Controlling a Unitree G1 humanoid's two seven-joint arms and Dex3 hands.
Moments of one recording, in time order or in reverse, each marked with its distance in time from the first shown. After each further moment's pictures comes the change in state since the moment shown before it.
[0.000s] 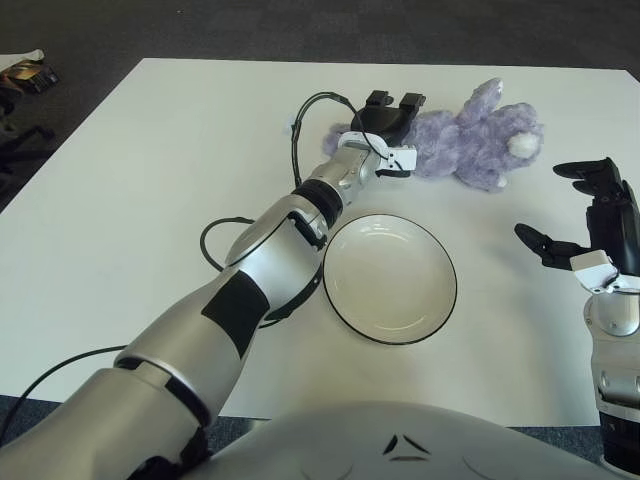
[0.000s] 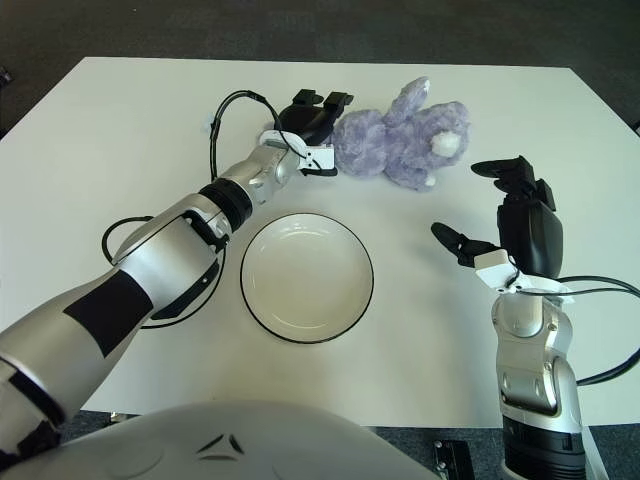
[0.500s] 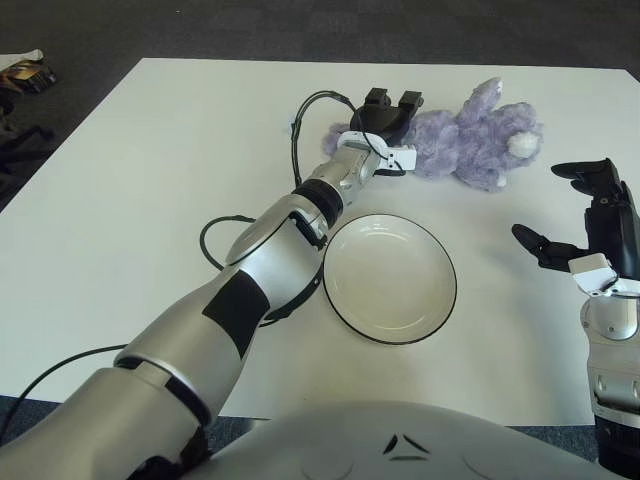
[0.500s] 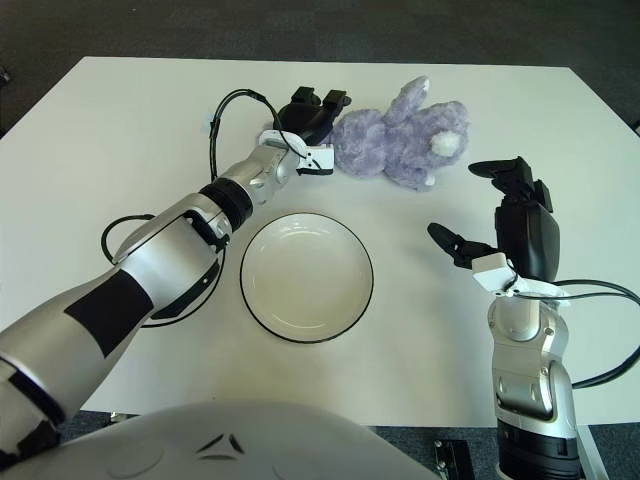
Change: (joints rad) left arm 0.000 0.000 -0.018 0.005 0.002 0.012 0.014; right arm 0.000 0.016 0.001 -0.014 -0.008 -0.005 0.002
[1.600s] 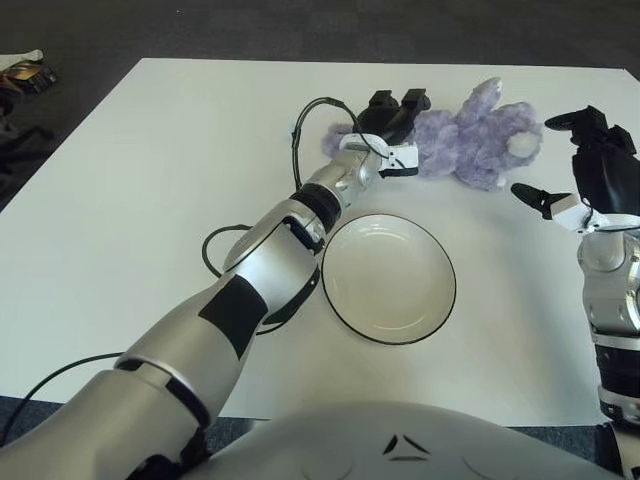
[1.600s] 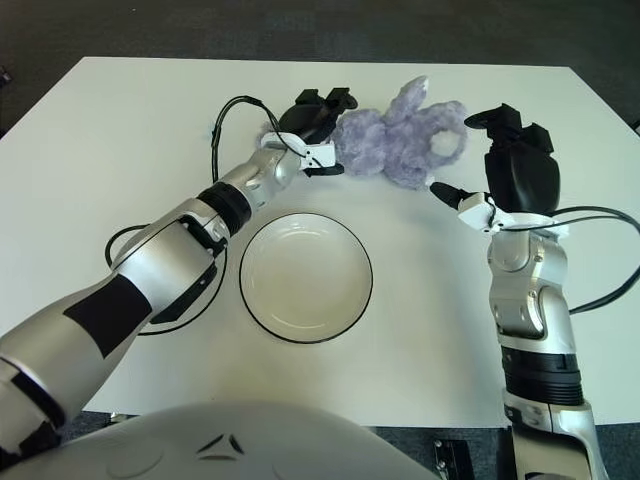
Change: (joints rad) left arm 0.050 0.020 0.090 -0.078 -0.095 -0.091 -0.018; right arm -0.334 -0.187 0.116 0.221 -0.202 0.093 0.063
